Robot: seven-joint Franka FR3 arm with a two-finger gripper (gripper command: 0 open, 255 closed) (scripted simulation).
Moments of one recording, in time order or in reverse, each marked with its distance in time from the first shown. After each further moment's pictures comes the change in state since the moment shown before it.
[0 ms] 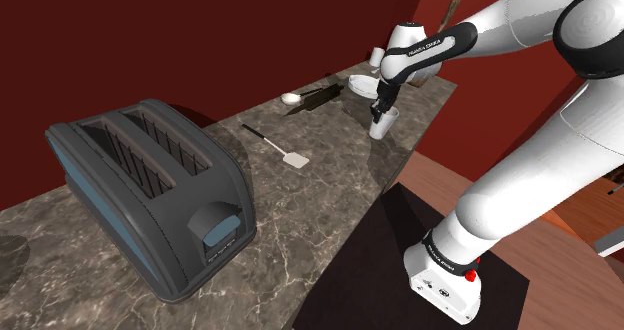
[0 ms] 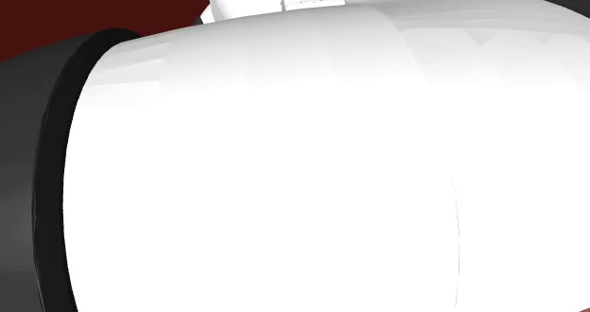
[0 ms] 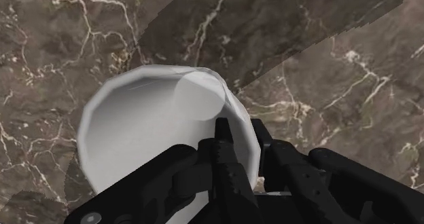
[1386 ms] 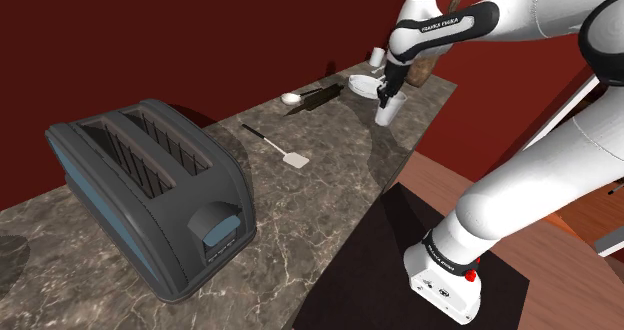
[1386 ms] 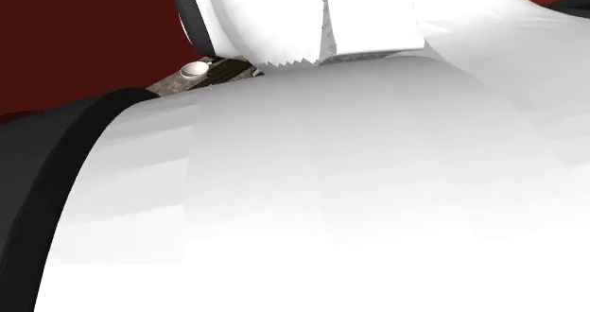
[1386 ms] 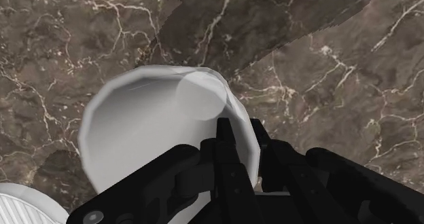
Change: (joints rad) arm 0.004 -0.089 0.010 0.094 0.002 -0.181 -0.015
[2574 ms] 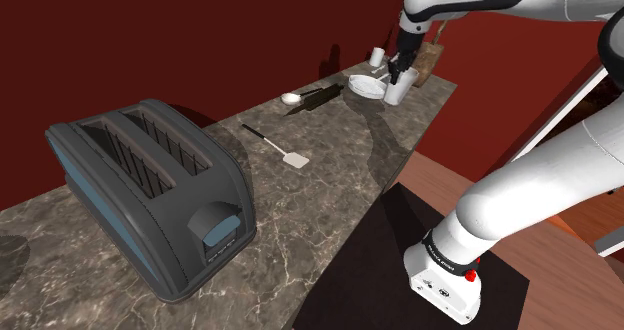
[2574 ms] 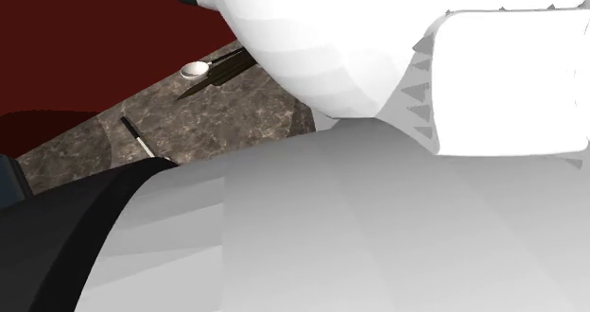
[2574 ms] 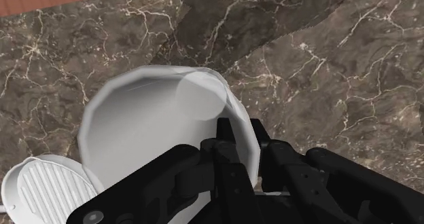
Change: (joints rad) arm 0.006 -0.065 0.016 0.183 0.010 -0.246 -0.024
